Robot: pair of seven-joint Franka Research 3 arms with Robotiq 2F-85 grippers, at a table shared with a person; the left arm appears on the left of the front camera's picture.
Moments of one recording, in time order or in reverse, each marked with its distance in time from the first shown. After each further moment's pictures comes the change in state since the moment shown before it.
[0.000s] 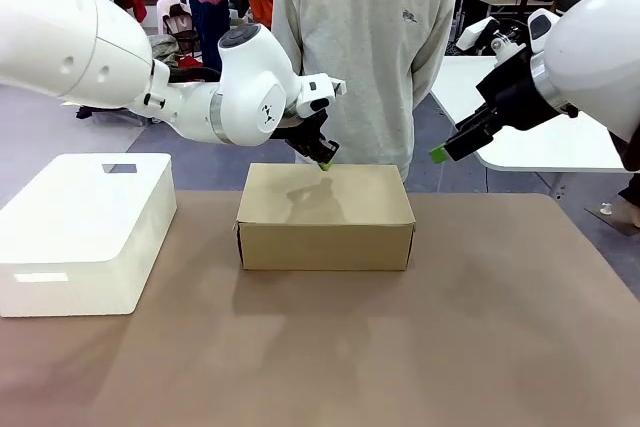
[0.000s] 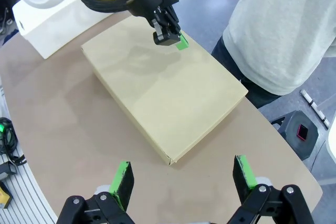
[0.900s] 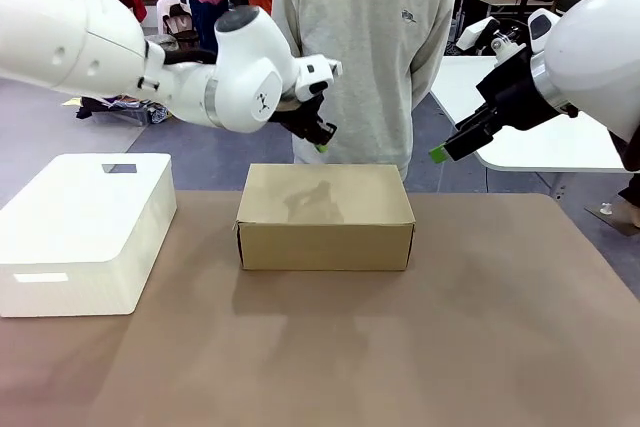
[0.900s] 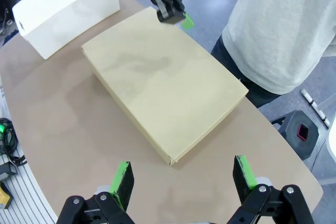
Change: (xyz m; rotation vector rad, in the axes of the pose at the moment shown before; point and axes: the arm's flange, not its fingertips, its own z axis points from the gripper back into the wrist) left arm 0.021 0.002 0.042 0.071 -0.072 0.017; right arm 0.000 0.000 0.000 0.001 0.000 -0.003
